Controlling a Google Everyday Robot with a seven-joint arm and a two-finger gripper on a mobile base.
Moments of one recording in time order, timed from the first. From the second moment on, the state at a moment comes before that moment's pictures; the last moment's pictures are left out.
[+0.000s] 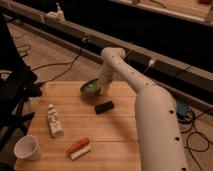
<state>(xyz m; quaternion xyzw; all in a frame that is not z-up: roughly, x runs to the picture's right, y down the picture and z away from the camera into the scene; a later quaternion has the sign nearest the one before) -0.021 0.010 0.914 -0.35 -0.23 -0.19 0.89</state>
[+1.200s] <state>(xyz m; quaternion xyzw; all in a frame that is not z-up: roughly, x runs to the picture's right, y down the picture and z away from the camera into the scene) -0.061 0.063 0.872 -0.38 -0.30 -0.16 0.86</state>
